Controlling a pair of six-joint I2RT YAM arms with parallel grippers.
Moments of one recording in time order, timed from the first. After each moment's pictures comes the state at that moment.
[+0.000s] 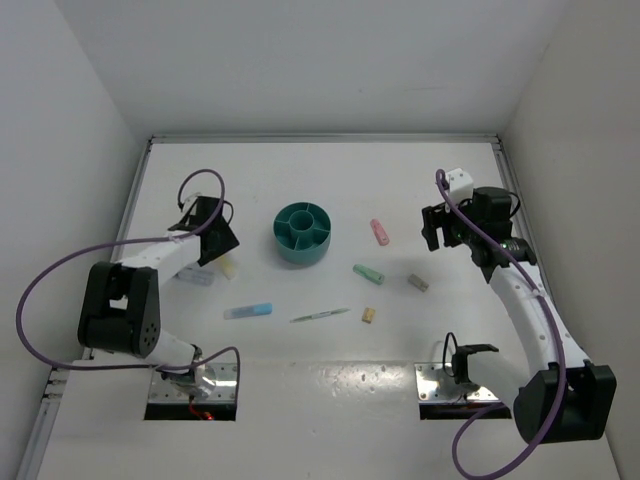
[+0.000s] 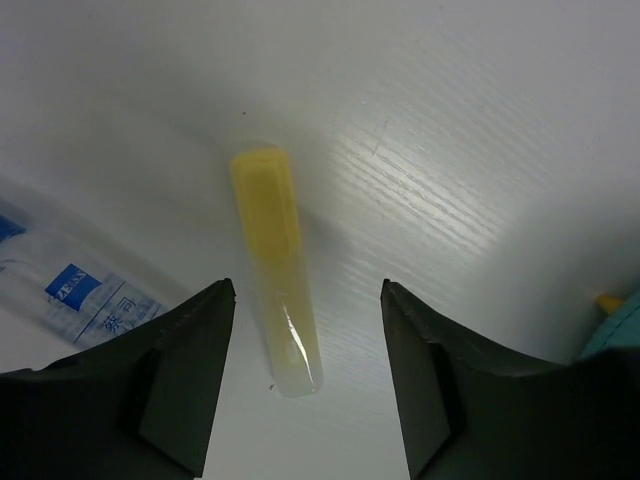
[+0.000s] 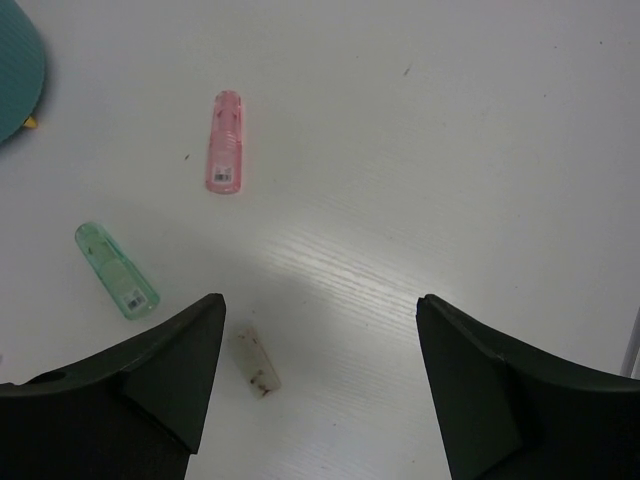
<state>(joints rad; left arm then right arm) -0.12 1.47 0.80 -0.30 -0.28 -0.65 0.04 1.04 0.78 -0.37 -0.21 -0.27</state>
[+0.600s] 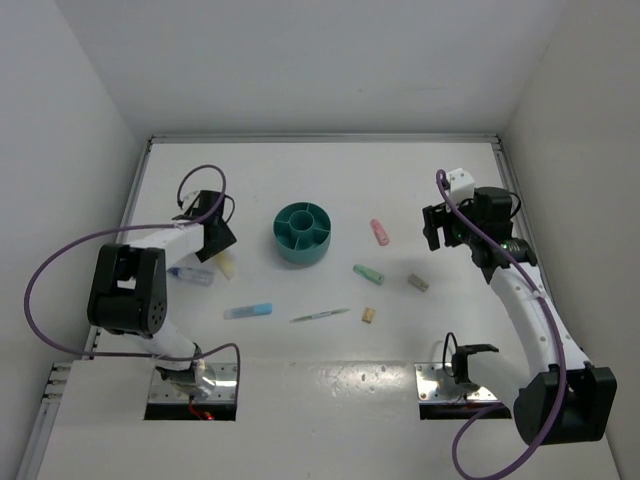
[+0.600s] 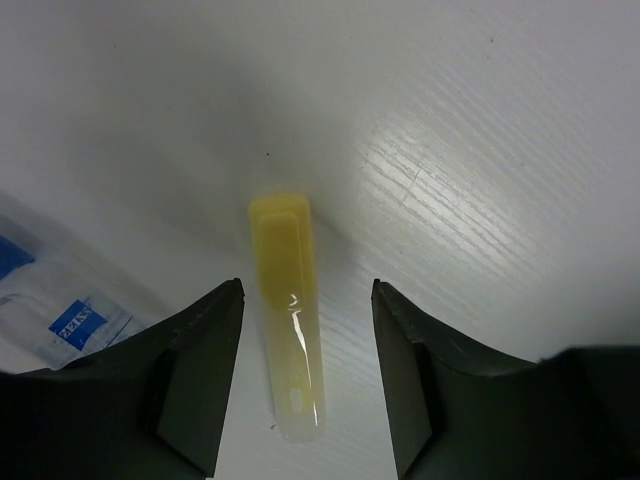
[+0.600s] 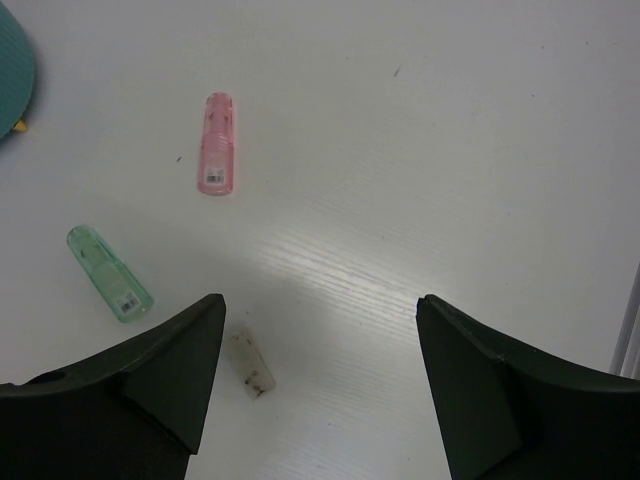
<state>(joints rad) -0.11 1.59 0.87 -0.34 -0.33 -0.69 0.04 1.04 0.78 -0.36 -0.20 -0.27</state>
